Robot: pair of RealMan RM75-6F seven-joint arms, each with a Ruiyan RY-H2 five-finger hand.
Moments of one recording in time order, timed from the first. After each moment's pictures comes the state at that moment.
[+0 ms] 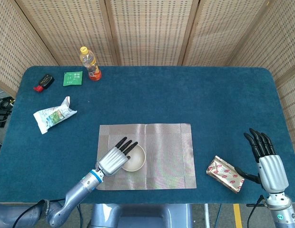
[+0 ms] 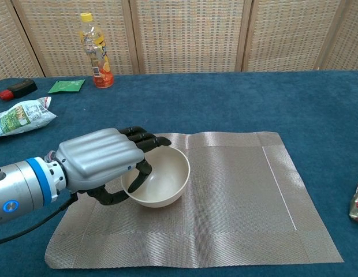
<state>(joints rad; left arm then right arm) -0.64 -1.65 -0.05 -1.58 1.38 0.92 0.77 0.10 -1.17 0.05 -1.61 -1.67 1.62 0.16</state>
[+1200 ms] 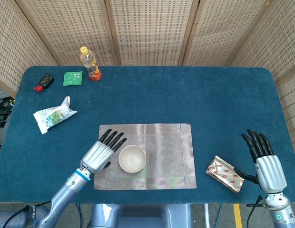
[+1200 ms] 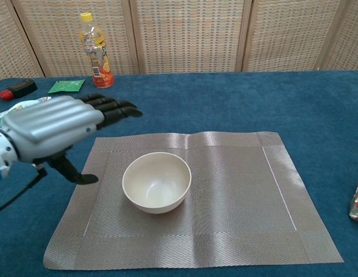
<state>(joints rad) -0.59 -1.52 -0.01 -1.72 1.39 1.15 0.68 0.11 -1.18 0.05 -1.61 -1.67 1.60 0.11</state>
